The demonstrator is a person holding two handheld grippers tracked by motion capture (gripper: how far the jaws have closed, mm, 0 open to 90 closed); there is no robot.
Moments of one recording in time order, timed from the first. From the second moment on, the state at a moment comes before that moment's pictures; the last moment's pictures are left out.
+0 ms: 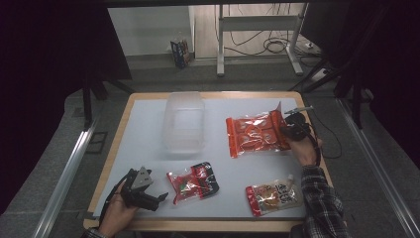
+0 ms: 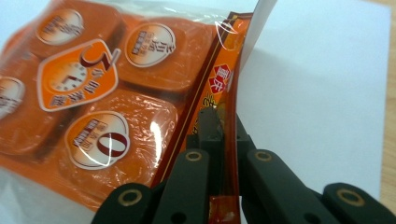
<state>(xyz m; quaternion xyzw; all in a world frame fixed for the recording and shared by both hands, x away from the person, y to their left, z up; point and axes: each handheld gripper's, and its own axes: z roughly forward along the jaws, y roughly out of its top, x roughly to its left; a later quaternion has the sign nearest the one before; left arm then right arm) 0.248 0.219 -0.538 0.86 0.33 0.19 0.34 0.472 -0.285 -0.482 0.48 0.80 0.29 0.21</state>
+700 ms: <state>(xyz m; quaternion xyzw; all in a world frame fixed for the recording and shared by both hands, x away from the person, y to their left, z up) 0.248 0.218 -0.539 0.86 0.32 0.19 0.34 0.446 -0.259 -0.403 0.44 0.78 0.38 0.23</state>
